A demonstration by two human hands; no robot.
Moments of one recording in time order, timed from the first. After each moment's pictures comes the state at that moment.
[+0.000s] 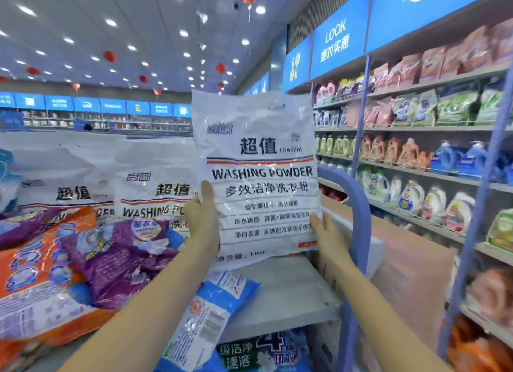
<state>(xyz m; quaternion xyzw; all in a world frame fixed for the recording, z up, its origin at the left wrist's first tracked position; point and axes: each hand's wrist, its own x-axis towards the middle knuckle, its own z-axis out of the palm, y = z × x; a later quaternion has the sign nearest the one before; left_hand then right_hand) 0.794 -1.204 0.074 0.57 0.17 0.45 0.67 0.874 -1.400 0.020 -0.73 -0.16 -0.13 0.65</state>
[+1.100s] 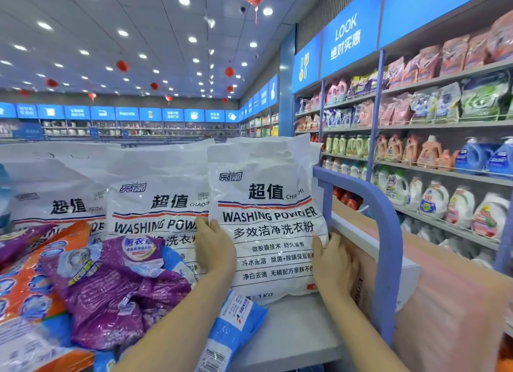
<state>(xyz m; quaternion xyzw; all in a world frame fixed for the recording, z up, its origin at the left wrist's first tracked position) 0.854 -1.192 0.027 0.68 0.30 0.46 0.48 0.921 -1.372 -0.015 -0.90 0.03 -0.27 0.33</state>
